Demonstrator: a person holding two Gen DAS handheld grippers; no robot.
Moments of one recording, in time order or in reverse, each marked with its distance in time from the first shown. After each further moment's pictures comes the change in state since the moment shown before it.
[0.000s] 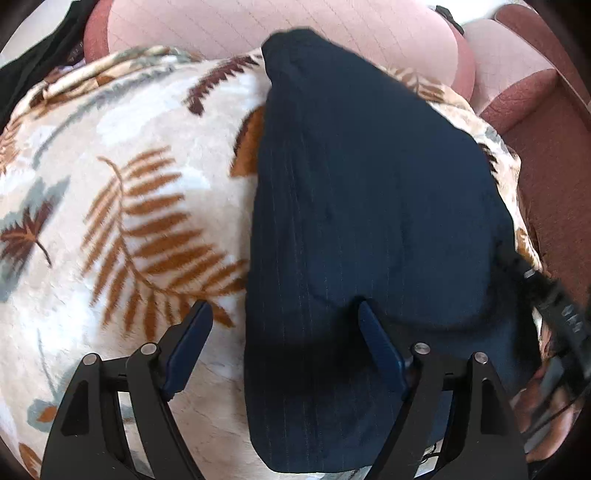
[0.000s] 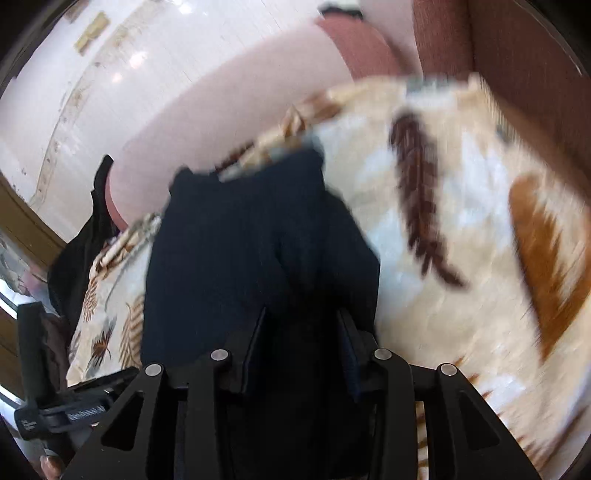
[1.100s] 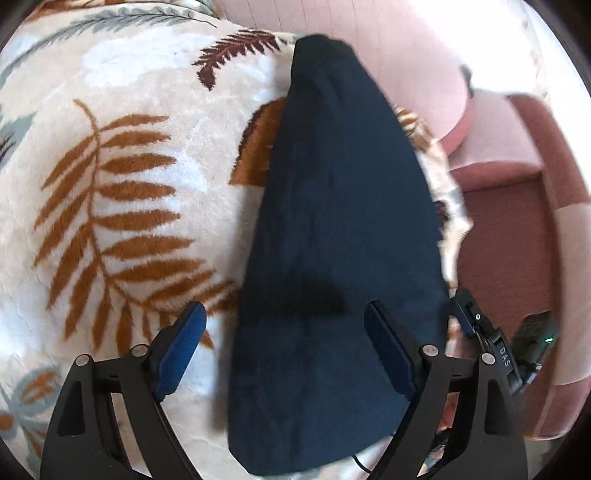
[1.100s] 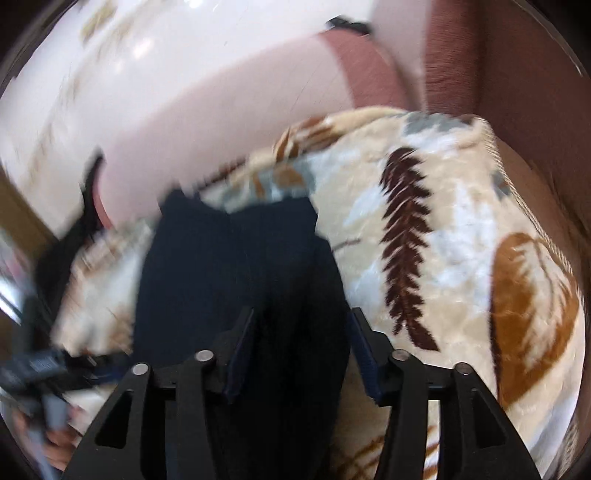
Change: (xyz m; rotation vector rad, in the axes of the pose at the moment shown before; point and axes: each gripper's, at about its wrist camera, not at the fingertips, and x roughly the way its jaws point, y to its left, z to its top) left arm 0.018 0.062 0.028 -0.280 0.125 -0.425; right arm 0.017 -0.032 0.016 0.053 0.025 0.030
